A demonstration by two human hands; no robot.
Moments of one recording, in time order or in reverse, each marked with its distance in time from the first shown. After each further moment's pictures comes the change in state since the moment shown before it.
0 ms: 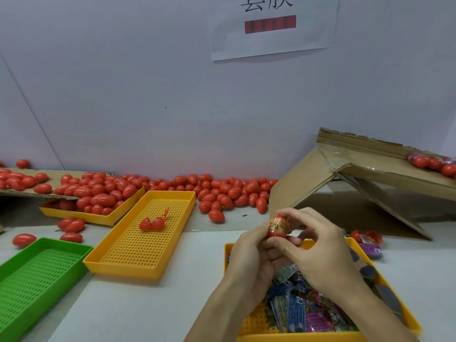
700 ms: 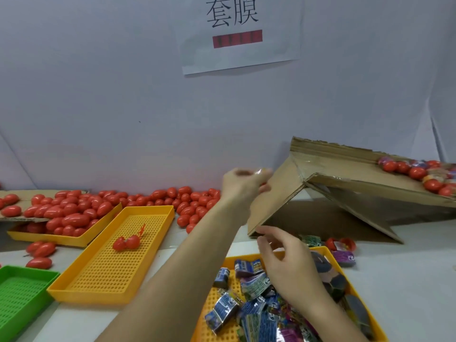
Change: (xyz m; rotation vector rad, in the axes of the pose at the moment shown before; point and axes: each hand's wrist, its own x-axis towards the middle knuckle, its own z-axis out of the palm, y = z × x) left_hand 0.084 0.065 0.079 0.510 0.215 0.133; right_hand 0.005 0.030 0.007 0.040 -0.018 0.302
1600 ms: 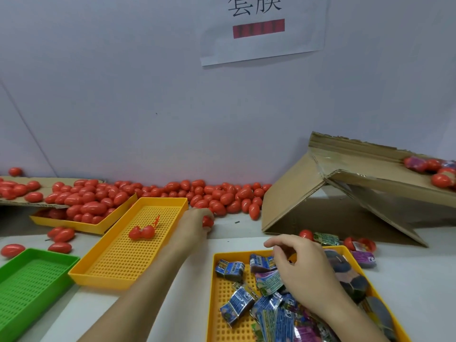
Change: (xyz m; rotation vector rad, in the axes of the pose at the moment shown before) left_hand 0.038 -0.090 -0.153 1.264 0.099 0.299; right_hand -0.005 0.001 0.001 -0.142 -0.092 -0.069
